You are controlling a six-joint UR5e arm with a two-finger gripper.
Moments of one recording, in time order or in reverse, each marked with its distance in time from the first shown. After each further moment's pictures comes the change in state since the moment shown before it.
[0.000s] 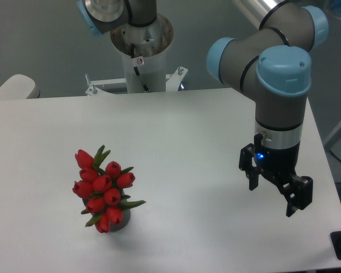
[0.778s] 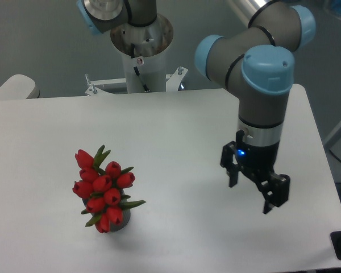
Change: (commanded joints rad) arm -0.021 0.106 -0.187 0.011 -0.237 -0.158
